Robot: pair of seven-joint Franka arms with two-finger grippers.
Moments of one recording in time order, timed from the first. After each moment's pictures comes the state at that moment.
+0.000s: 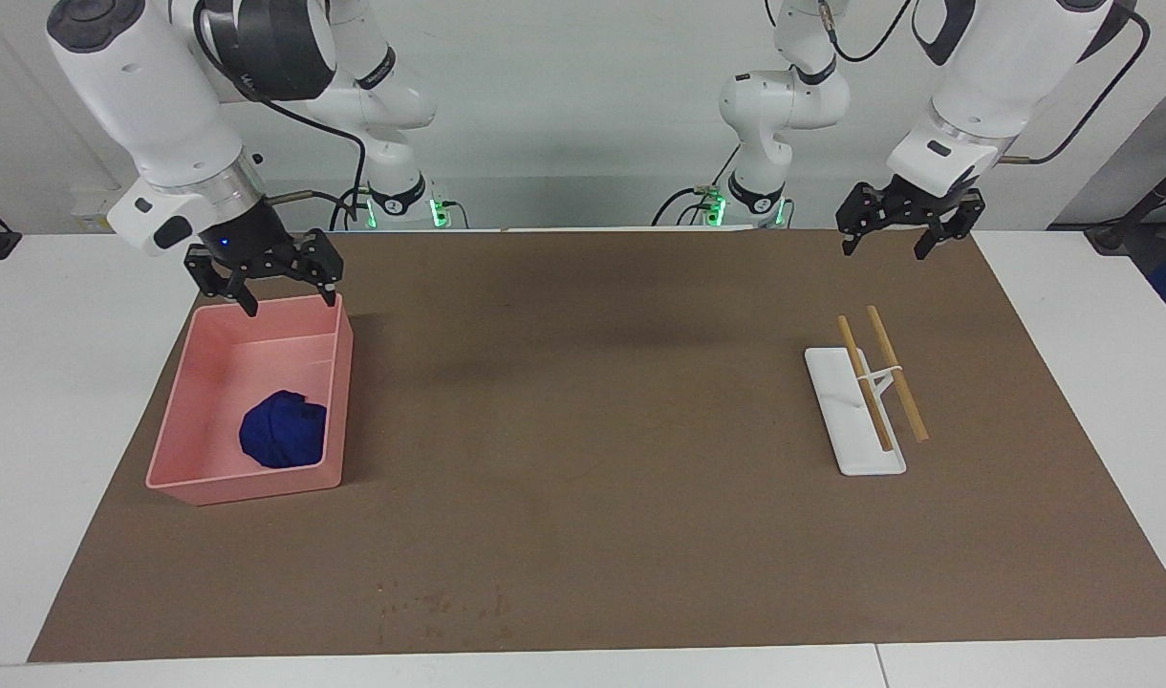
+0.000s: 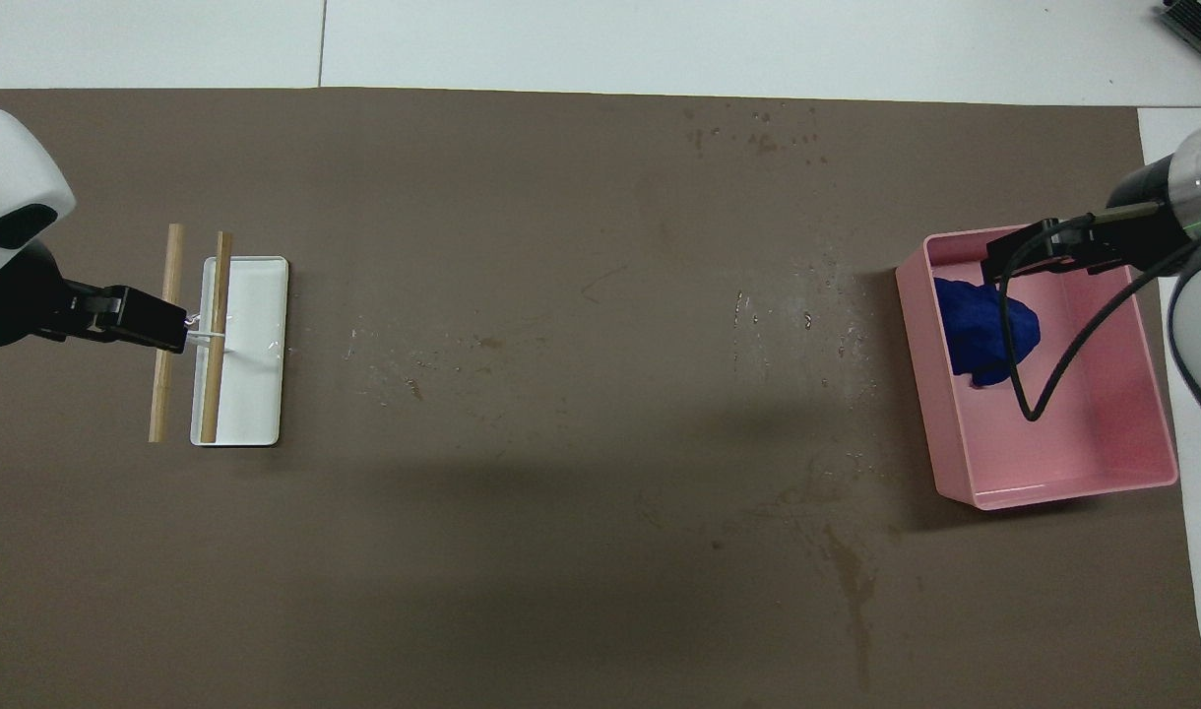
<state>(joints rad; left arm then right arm) -0.09 0.00 -0.06 -1.54 0.00 1.49 0.02 -0.09 0.14 0.15 -1.45 0.02 1.61 -0.04</state>
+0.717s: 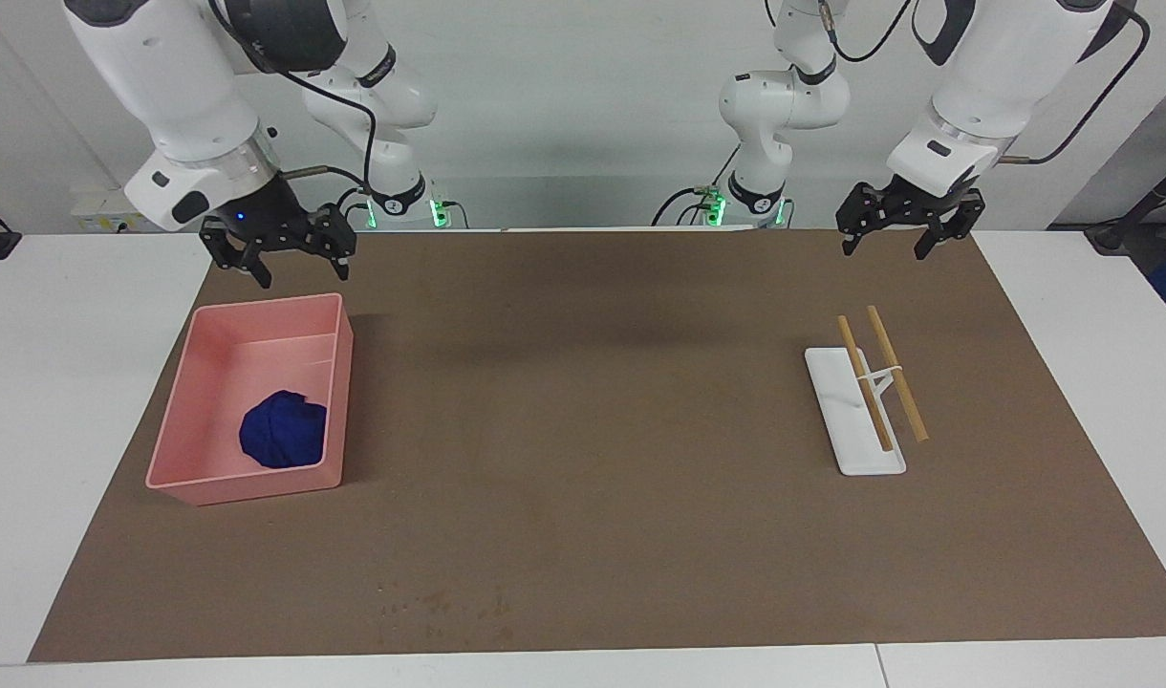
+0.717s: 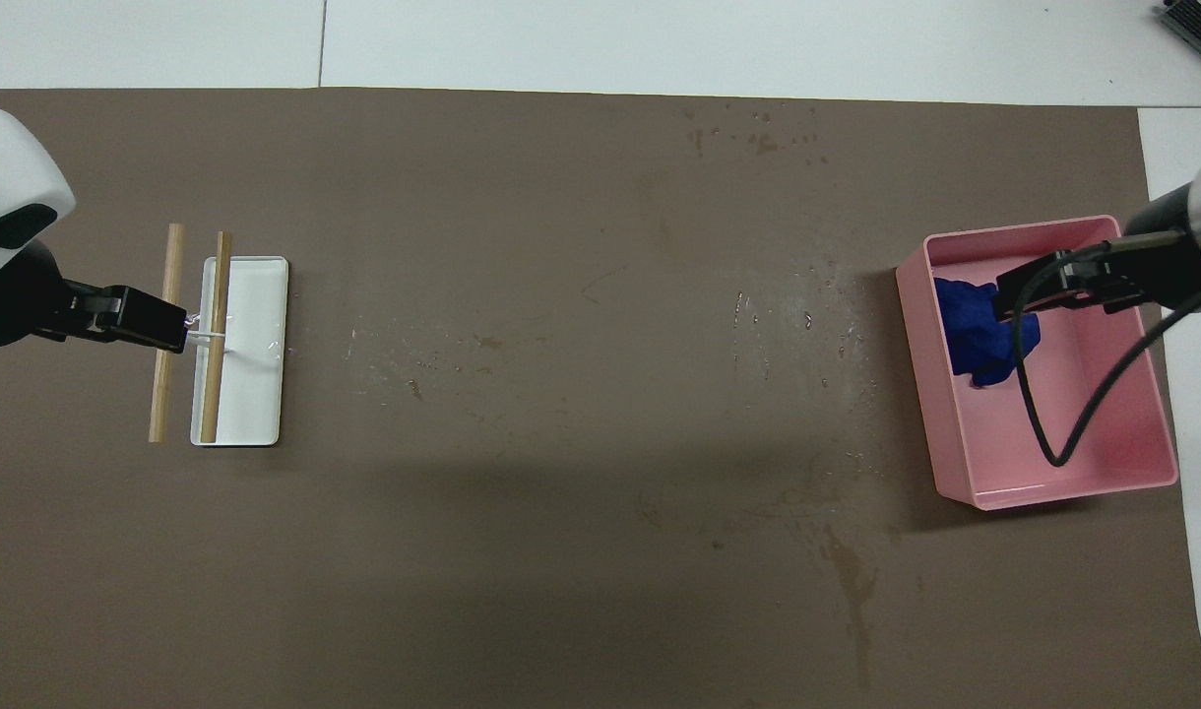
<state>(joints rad) -0.09 0.00 -0.06 -1.54 0.00 1.49 0.02 -0.09 0.07 0.14 -1.45 0.03 1.47 0.00</state>
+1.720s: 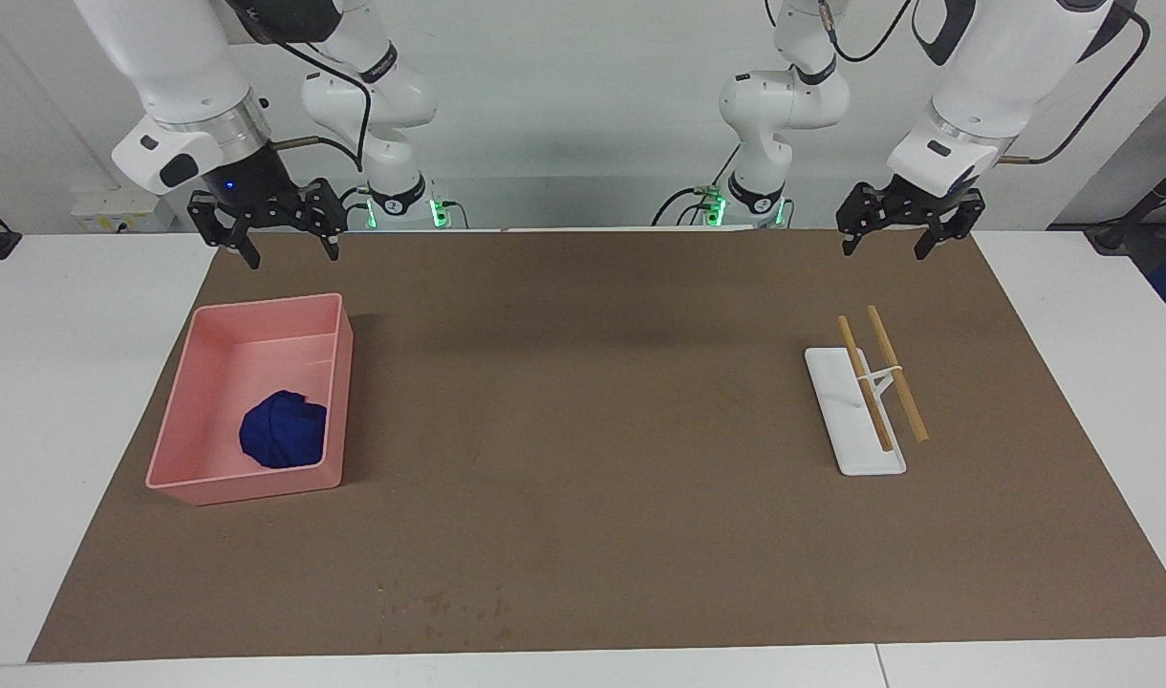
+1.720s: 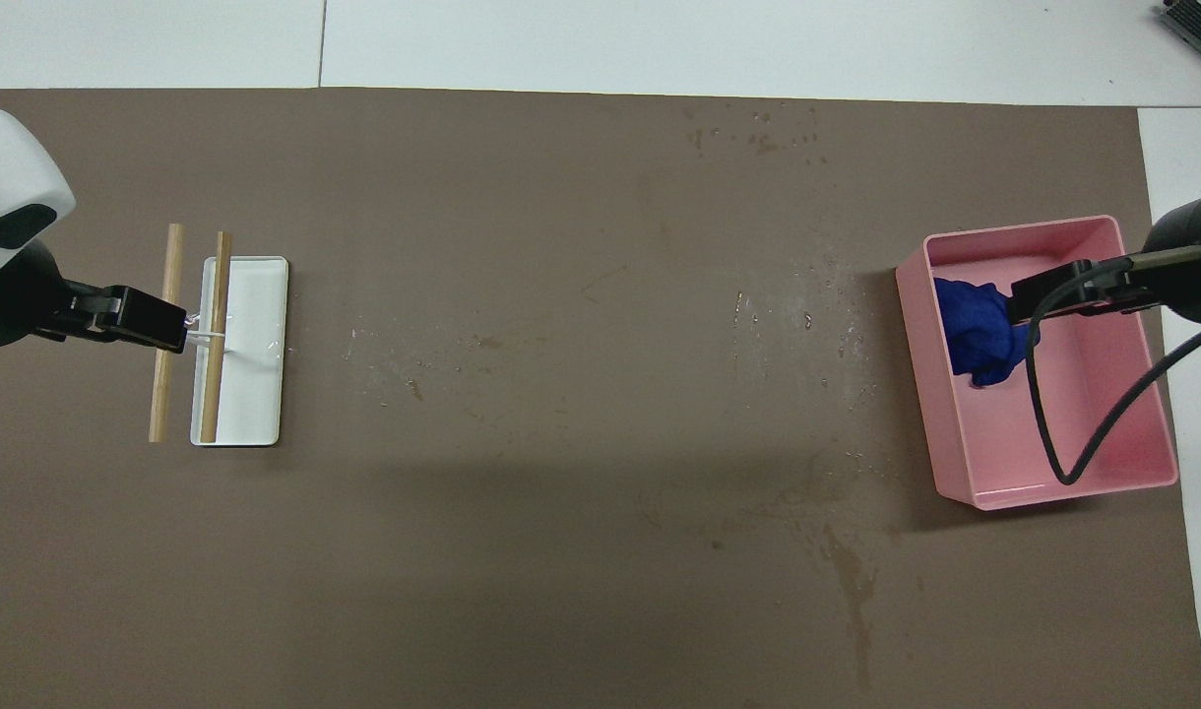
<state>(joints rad) -0.09 0.00 -0.06 -1.54 0.00 1.49 0.02 0.01 0.00 0.05 -1.53 0.03 1.53 -0.03</state>
